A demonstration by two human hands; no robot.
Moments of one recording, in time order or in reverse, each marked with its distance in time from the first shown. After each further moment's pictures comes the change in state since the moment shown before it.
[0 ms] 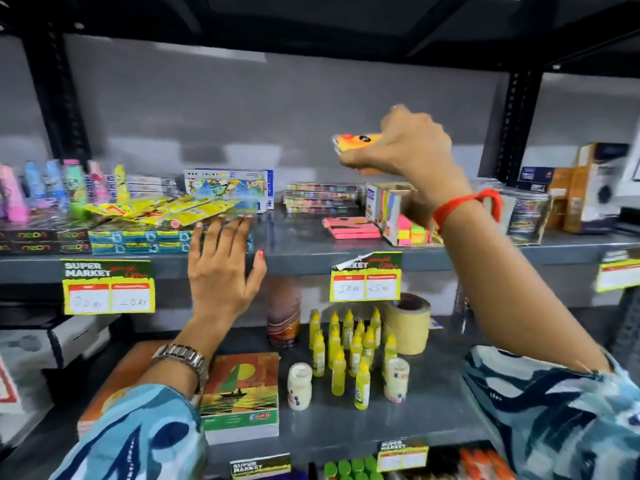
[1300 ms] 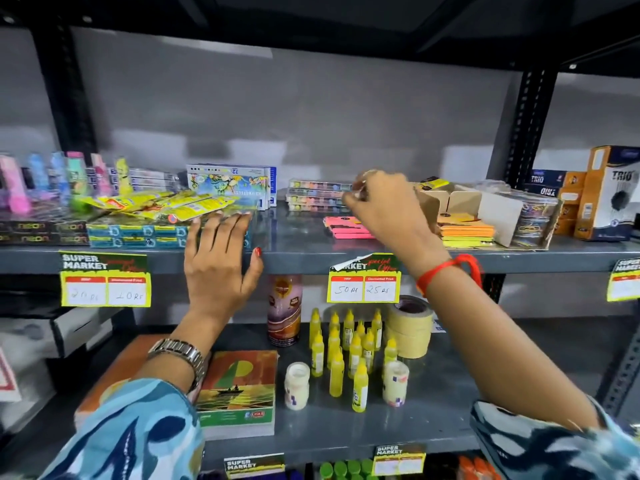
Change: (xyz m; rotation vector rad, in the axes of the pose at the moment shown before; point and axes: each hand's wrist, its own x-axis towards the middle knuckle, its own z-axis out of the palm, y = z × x) left_hand 0.001 -0.001 0.001 -0.001 0.015 -0.001; right_hand -0.041 0.018 0.054 0.061 -0.062 -0.231
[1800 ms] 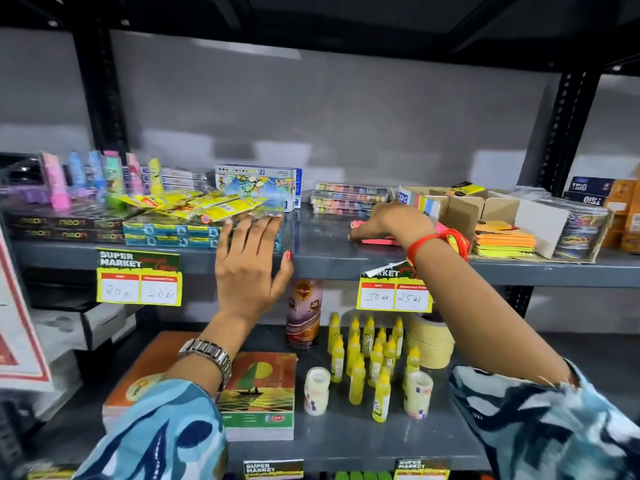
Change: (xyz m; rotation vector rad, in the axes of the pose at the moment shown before) left_hand 0.001 0.000 -0.002 -0.002 -0.036 -0.002; right_hand 0.038 -0.013 0.041 -0.288 -0.702 0.223
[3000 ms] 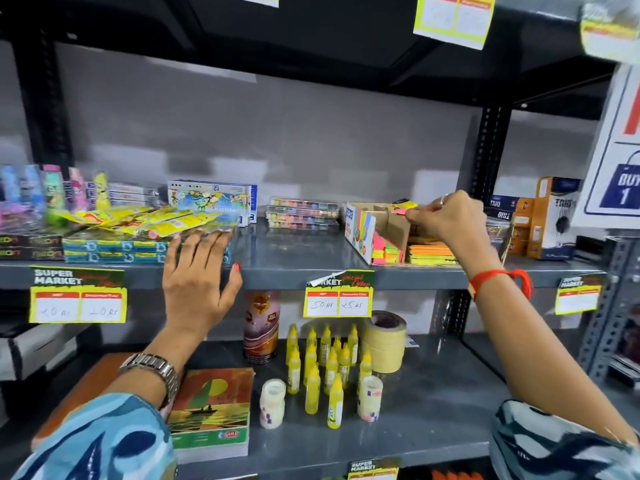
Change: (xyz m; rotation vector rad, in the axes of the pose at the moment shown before) left_hand 0.001 0.004 -0.003 -0.032 0.023 -0.008; right_hand -0.058 0.142 -0.023 0.583 0.743 0.200
